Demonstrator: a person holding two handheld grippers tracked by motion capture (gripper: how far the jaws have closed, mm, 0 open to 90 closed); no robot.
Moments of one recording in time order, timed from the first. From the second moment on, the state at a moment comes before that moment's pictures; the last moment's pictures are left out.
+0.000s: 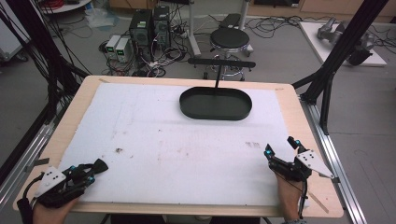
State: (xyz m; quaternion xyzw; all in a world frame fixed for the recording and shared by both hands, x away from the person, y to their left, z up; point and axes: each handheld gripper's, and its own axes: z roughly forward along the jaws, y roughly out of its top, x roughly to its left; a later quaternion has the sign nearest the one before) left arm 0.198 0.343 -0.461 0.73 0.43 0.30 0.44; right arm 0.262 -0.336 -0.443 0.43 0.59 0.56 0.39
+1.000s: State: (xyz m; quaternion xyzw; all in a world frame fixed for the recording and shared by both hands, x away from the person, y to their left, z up) left arm 0.197 0.333 -0.464 0.77 0.39 0.30 0.41; right arm 0.262 -0.337 -0.443 0.43 0.59 0.56 0.39
